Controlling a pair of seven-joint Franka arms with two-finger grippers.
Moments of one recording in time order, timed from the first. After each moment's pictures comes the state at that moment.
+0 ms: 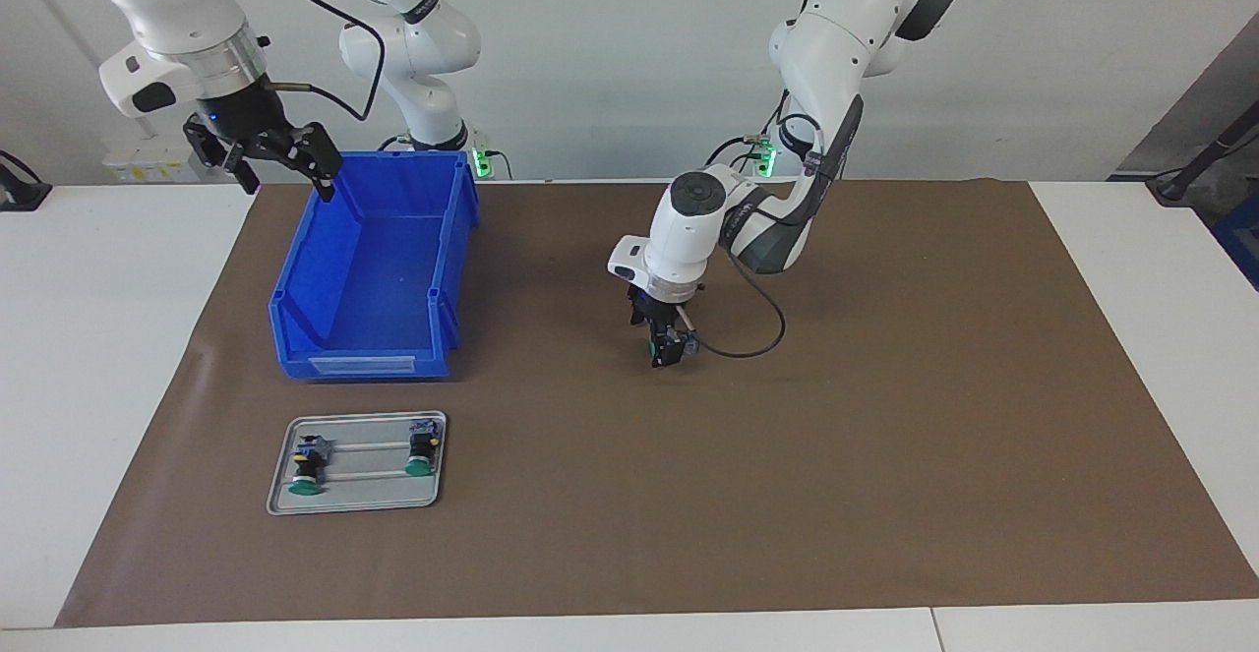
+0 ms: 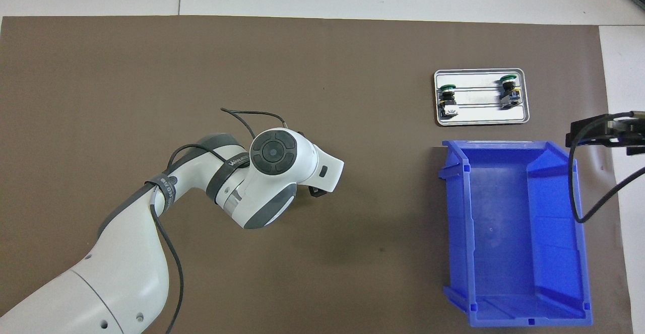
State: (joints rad) left arm -0.12 0.49 -0.60 -1.90 0.27 2.43 0.45; right arm 0.12 -0.07 -0.14 -1.60 -0.03 1.52 0.13
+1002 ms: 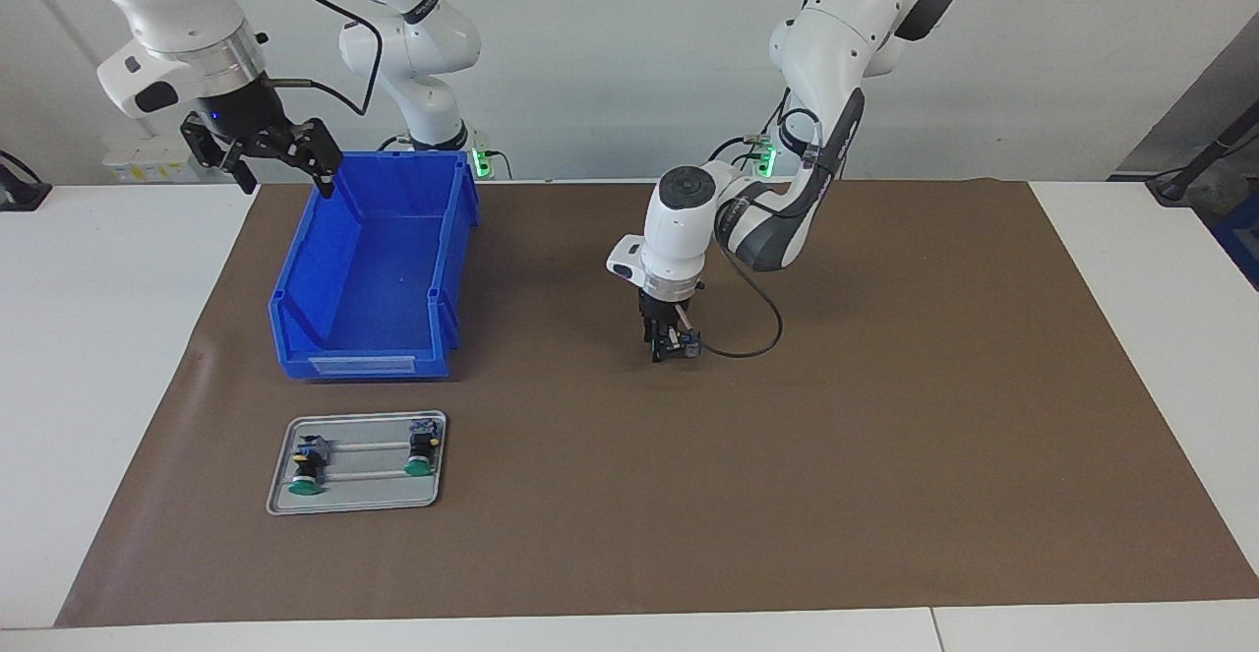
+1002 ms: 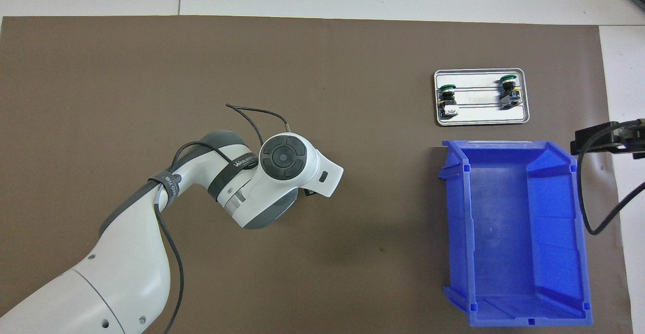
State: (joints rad) left arm -0.11 0.47 -0.61 -1.84 0.36 2.34 0.45; right arm 0.12 -0.06 -0.14 -1.60 -0.04 1.52 0.07
